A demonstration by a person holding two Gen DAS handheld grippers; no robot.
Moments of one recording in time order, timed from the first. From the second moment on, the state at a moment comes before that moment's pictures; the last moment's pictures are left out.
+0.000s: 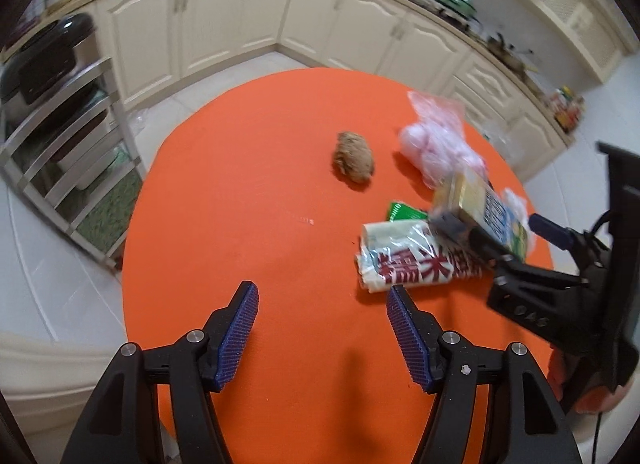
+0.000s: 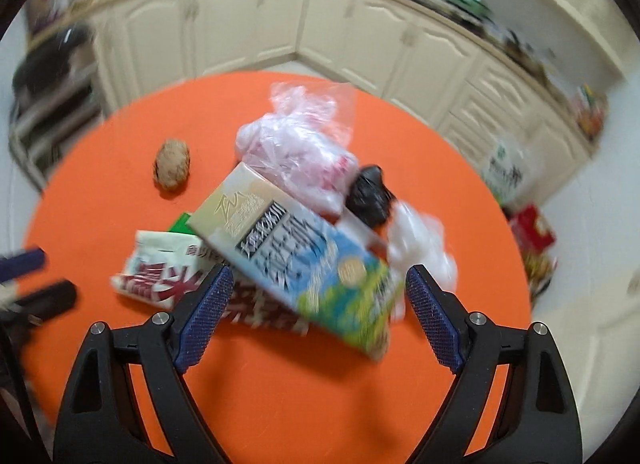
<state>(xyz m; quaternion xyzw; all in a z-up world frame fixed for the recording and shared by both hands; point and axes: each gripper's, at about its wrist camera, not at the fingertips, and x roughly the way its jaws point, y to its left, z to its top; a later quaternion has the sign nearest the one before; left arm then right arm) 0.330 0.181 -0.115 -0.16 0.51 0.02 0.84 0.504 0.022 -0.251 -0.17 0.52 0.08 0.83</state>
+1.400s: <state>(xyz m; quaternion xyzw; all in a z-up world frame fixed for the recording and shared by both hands) 0.369 0.146 -0.136 -0.10 0.54 -0.07 0.84 0.521 0.004 -0.250 -0.06 0.54 0.15 0.82</state>
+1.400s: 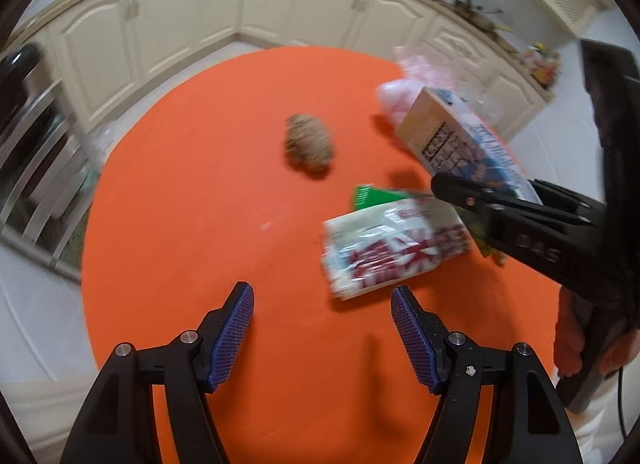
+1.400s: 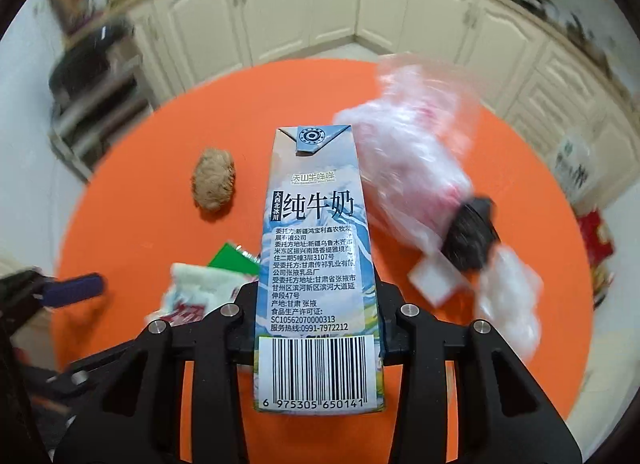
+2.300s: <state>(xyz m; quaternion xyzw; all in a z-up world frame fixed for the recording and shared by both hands) 0.410 0.028 -0.157 0.21 0.48 -0.24 0.82 0.379 -0.124 -0.256 0.20 0.49 -0.14 0.84</state>
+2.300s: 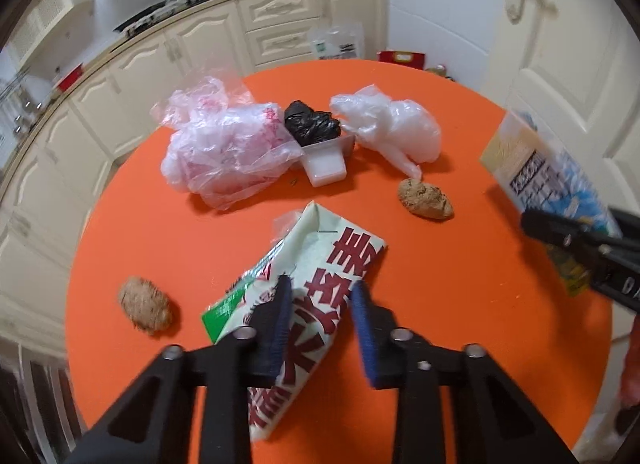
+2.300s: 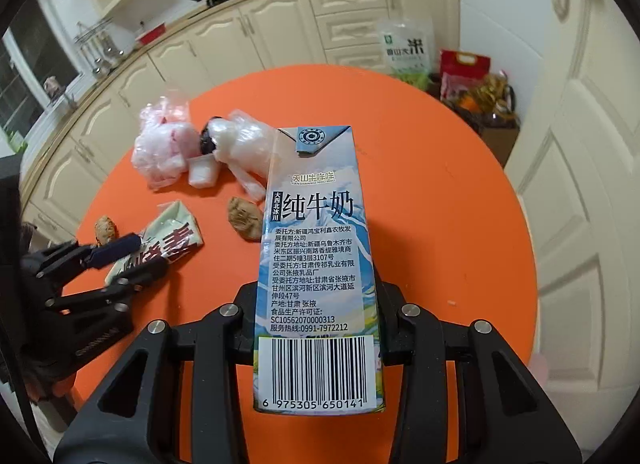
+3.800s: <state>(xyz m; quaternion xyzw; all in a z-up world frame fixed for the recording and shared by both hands) 0.351 0.035 -0.133 0.22 0.40 -0.25 0.85 0.353 -0.102 -0.259 0.23 0.51 -0.09 0.82</state>
